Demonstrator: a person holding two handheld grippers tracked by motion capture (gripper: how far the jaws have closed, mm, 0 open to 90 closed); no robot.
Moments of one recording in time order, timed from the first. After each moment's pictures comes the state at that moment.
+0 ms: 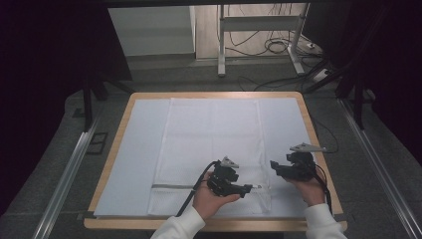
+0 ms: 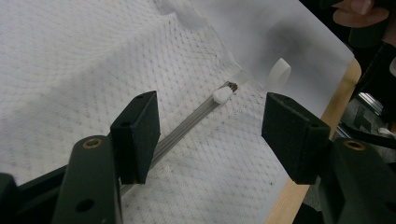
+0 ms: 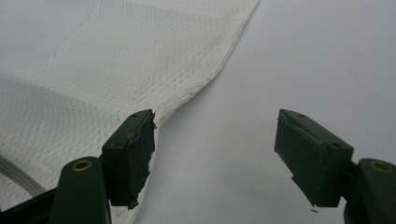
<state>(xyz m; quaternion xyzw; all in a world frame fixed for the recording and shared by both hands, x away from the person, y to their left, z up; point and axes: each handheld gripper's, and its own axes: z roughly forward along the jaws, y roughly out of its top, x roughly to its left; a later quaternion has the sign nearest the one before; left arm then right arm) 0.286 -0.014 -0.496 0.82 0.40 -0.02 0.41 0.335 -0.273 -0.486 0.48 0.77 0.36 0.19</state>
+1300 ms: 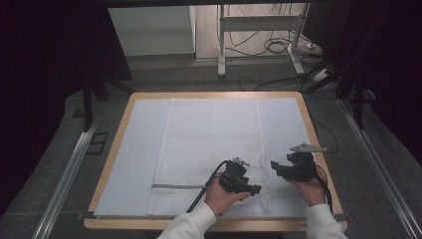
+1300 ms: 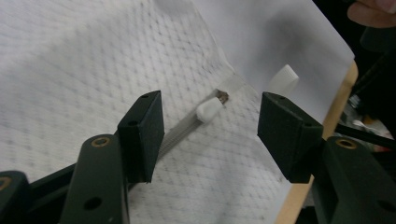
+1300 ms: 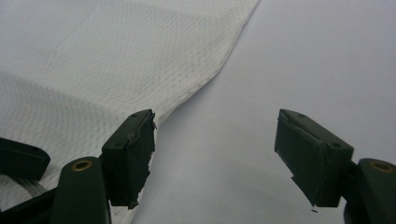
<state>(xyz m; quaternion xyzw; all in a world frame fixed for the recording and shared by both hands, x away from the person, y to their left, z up) 0.304 -0.043 -0.512 0.82 0.41 -0.08 0.39 0.335 -0.274 -0.487 0.48 0.78 0.36 0.19</state>
